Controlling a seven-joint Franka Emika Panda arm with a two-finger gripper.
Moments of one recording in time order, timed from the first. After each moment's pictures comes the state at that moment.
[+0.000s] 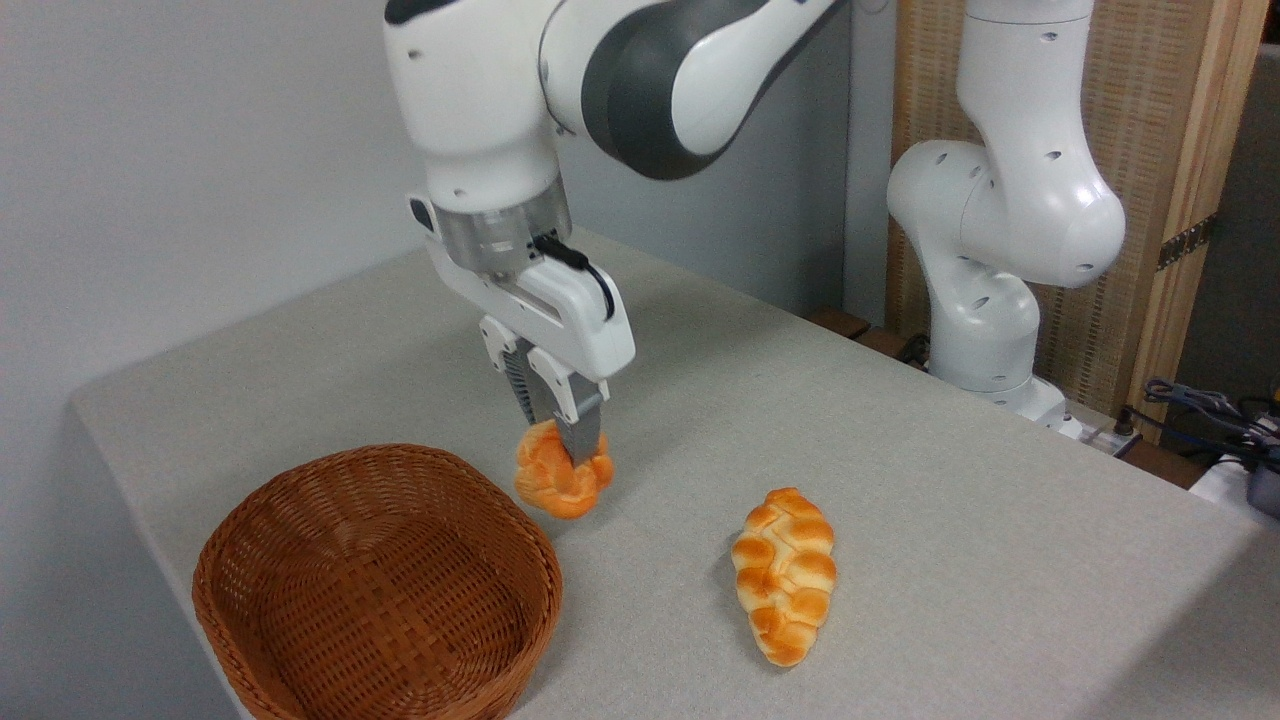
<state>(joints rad) -0.09 -0.05 0.02 -1.96 -0.09 1.83 0.70</state>
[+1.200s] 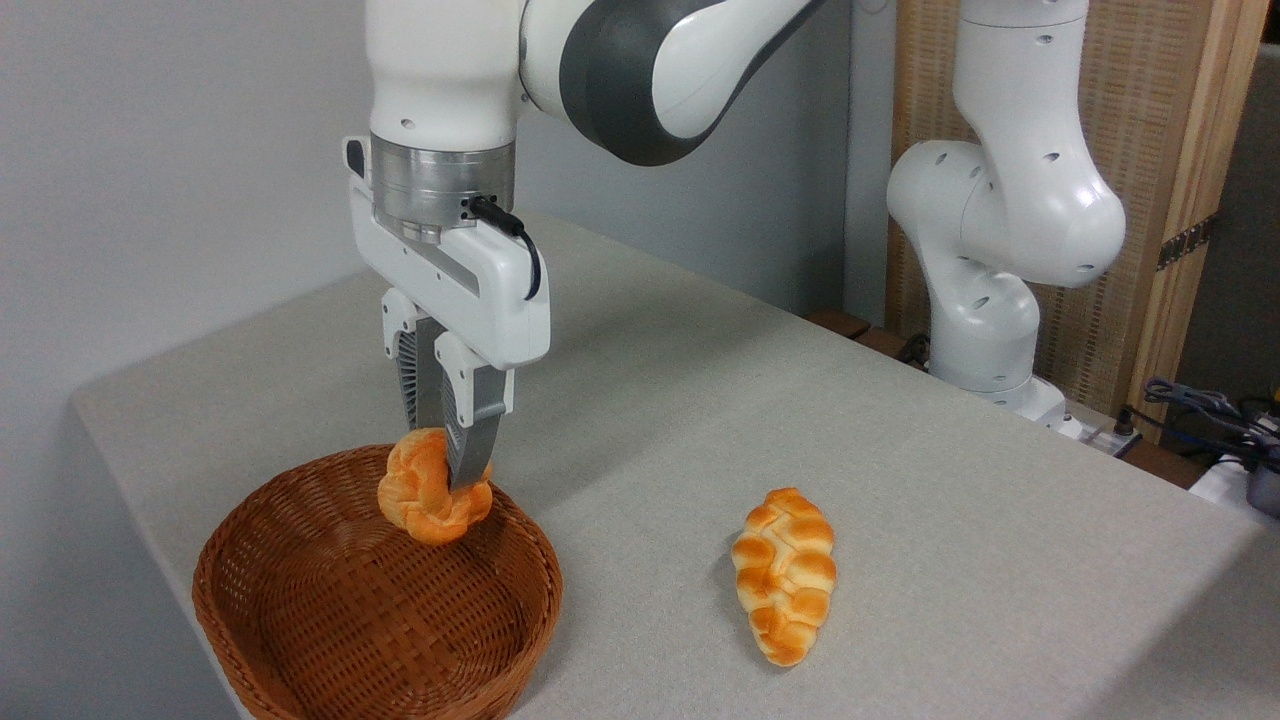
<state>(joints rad) -0.08 -0.02 0.02 -1.88 -0.09 2.09 0.74</state>
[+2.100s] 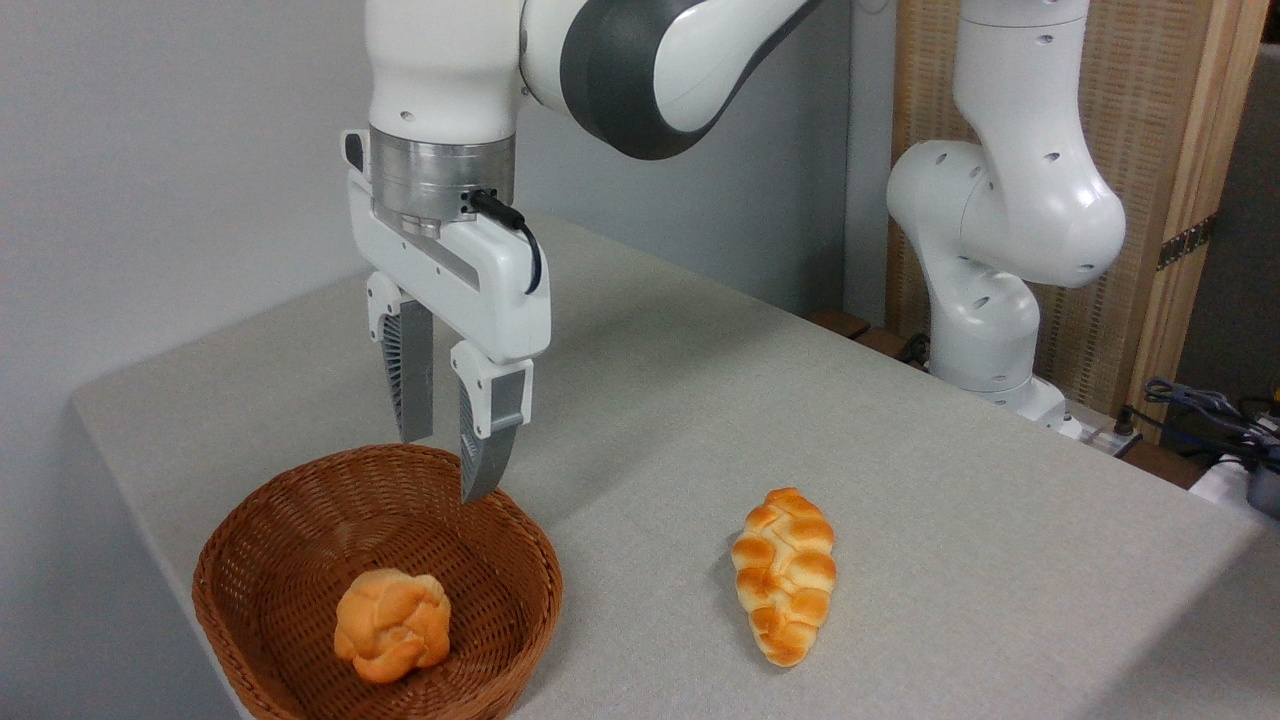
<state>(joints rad) -0.08 -0.02 0.02 -1.88 -0.09 2.08 0.74</state>
